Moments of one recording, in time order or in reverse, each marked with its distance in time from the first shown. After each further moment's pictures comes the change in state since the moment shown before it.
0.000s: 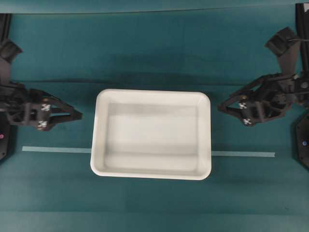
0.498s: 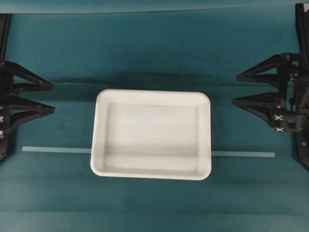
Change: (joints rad) left arm 0.000 -0.224 -0.066 0.000 0.098 0.535; right arm 0.025 -0.190 0.025 -0.031 -0.147 -0.407
